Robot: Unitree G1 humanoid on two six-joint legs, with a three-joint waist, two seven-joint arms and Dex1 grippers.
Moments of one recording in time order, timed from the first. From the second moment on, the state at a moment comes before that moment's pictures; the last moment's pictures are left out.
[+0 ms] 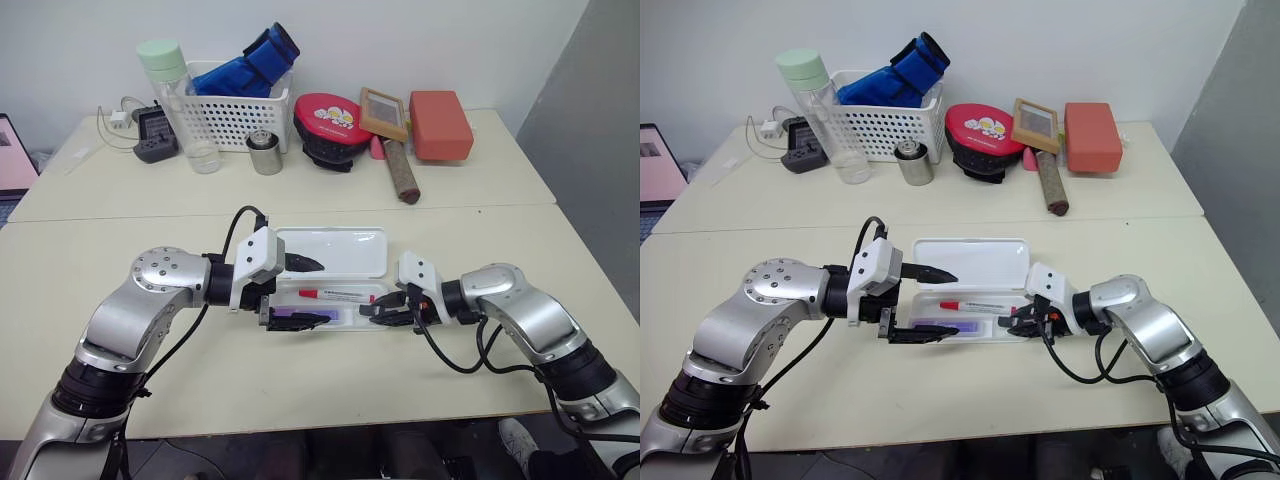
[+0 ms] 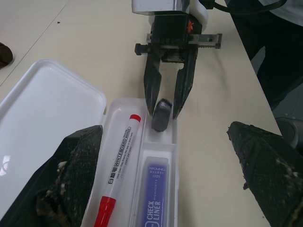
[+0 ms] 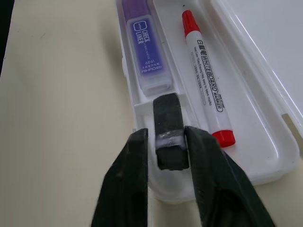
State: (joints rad) left arm -0.42 0.77 -0.11 -0.31 -0.45 0.52 -1.18; right arm -0.52 -0.65 0.37 -0.17 0.26 0.64 1.09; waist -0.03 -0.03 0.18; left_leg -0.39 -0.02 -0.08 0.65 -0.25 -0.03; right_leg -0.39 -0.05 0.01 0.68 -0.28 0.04
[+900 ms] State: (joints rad) left arm -0.33 0.79 0.14 -0.36 -0.56 0.61 -1.03; right arm -1.03 -0.46 0.14 0.49 0.33 0.45 1.06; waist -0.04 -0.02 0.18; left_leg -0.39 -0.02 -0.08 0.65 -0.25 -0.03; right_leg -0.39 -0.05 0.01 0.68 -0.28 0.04
